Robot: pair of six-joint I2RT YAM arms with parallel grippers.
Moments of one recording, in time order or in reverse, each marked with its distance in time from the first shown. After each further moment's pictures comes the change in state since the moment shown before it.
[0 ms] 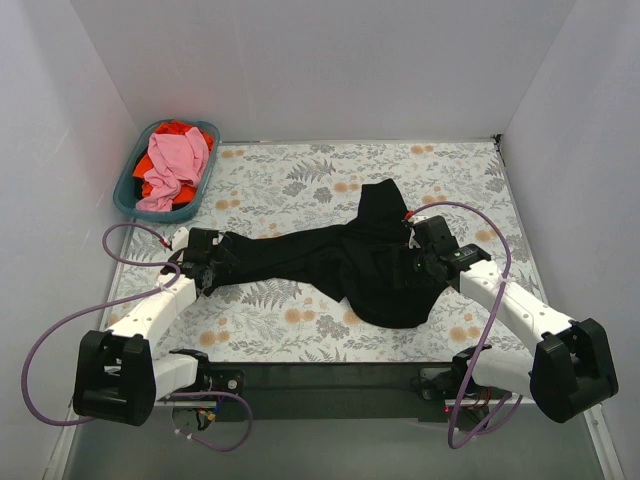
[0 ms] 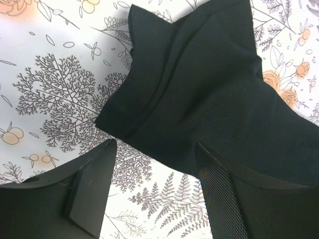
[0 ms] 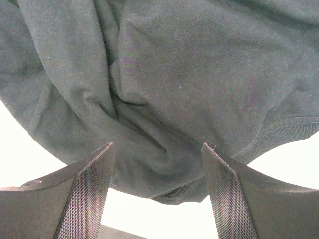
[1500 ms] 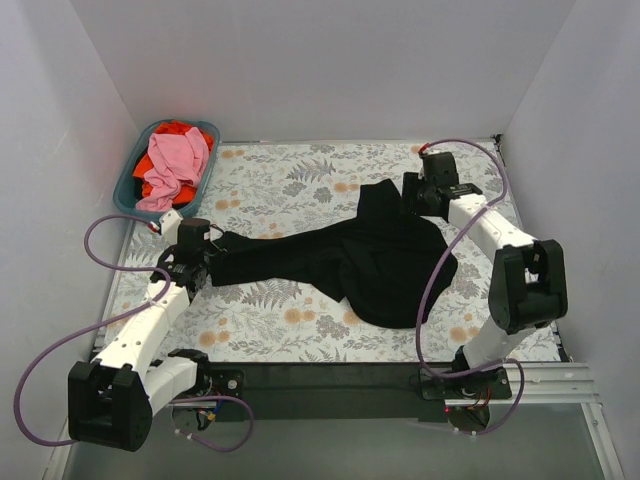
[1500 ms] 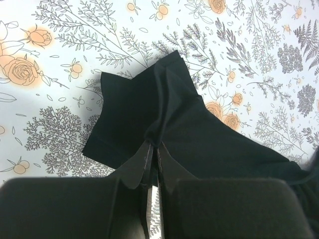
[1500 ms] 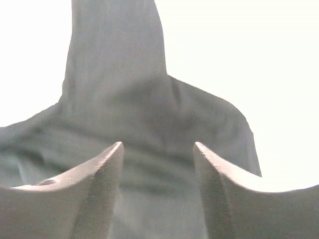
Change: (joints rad) left arm 0.000 -0.126 0.049 0.055 -0.085 0.088; right arm -0.192 0.430 0.428 0.176 0.095 -0.024
